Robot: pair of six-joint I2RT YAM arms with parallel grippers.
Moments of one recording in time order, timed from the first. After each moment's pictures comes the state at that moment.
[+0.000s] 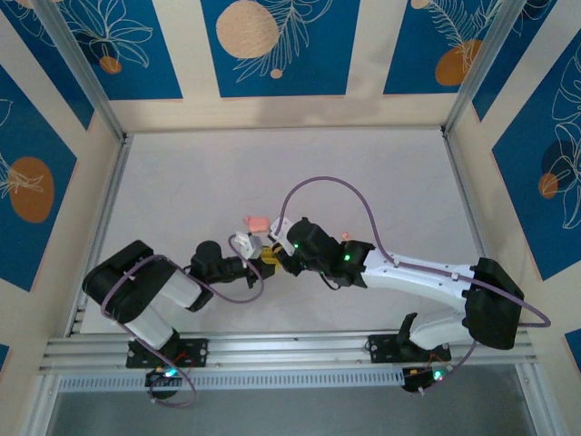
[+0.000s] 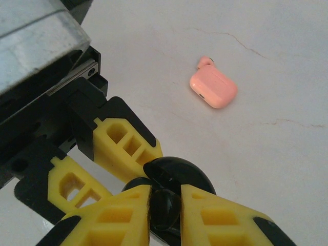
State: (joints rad) left arm -0.64 1.61 0.21 1.26 0.65 -0.13; right arm 1.05 1.33 0.87 -0.27 0.17 0.05
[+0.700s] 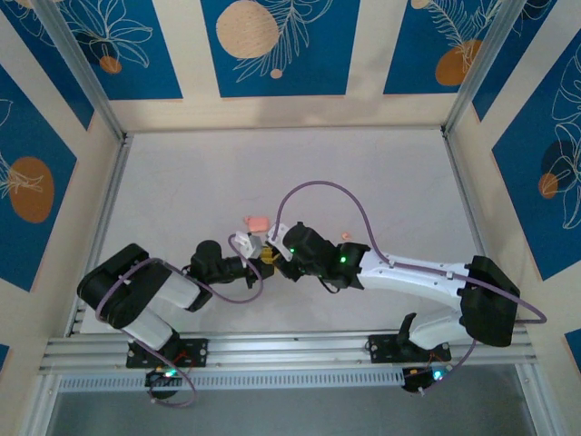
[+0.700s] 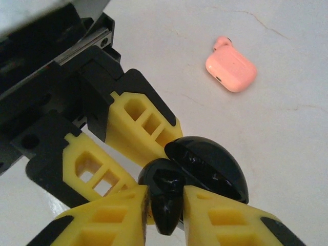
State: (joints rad) left arm -0.64 1.57 0.21 1.20 0.64 -0.12; right arm 1.07 1.35 0.88 -0.31 0.14 0.09
